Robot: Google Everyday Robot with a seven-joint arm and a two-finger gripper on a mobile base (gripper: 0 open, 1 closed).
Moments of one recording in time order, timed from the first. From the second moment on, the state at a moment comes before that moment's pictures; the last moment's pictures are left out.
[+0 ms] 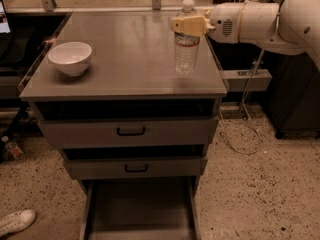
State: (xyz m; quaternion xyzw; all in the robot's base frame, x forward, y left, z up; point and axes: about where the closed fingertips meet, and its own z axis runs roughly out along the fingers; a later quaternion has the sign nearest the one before) arm 0.676 -0.076 1.005 -0.36 0.66 0.36 0.55
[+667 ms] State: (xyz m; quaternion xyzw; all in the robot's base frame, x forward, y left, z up) arm 0.683 -0.077 0.992 -0.35 0.67 0.39 0.52
